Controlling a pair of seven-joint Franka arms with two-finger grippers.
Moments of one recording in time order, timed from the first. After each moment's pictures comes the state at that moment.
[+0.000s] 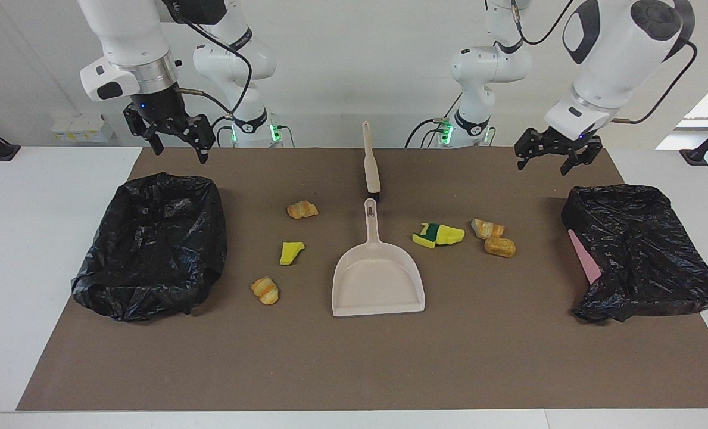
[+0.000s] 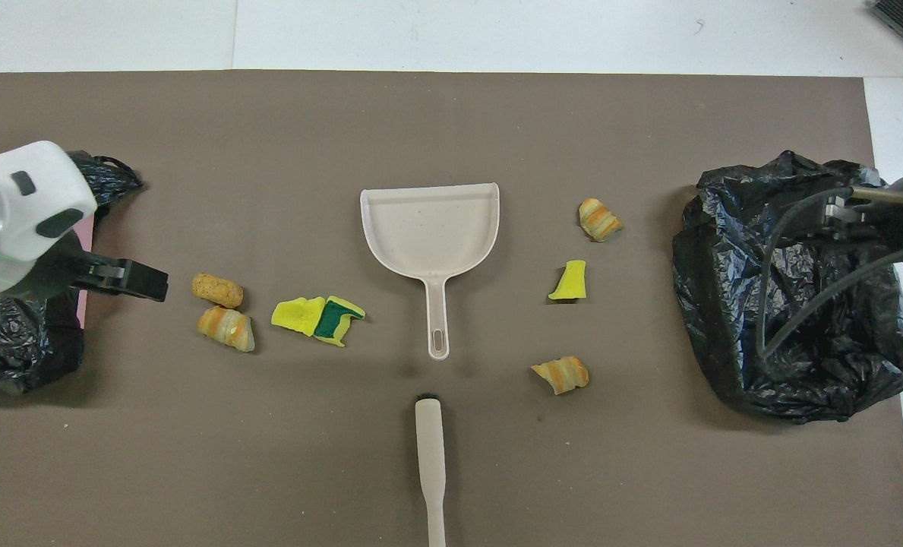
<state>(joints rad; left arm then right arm) -0.07 -0.06 -0.11 -1.76 -0.05 1.64 0.05 -0.01 -0.01 0.09 -1.54 -0.05 1.56 0.28</state>
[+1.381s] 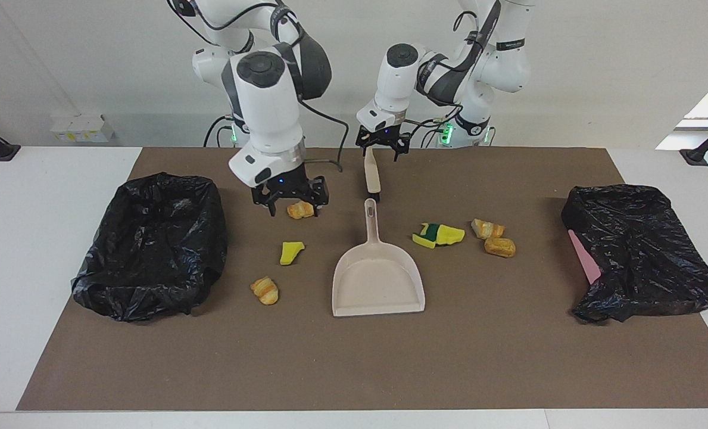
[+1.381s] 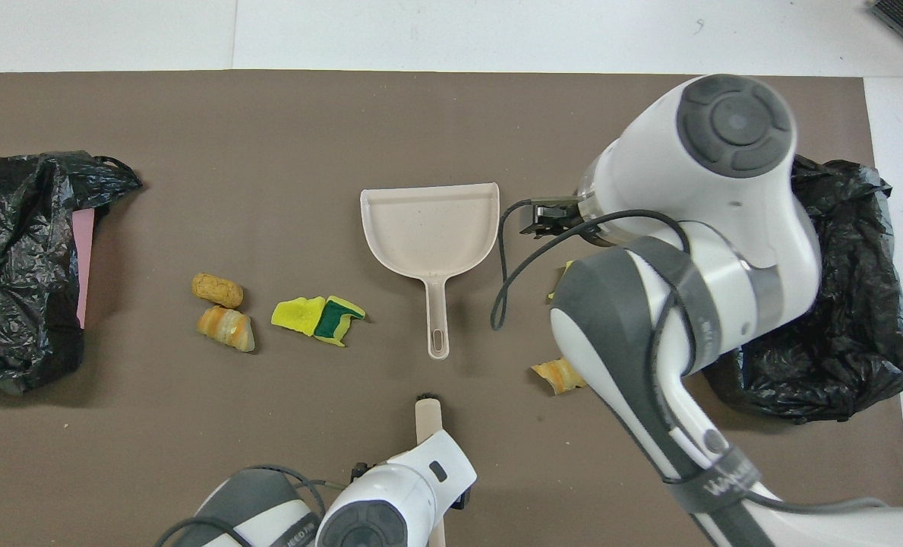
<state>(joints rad) -0.86 -0.21 -0.12 -2.47 -0.16 2.29 -0.68 0.30 0.28 0.11 -1.55 -0.02 1.88 0.46</state>
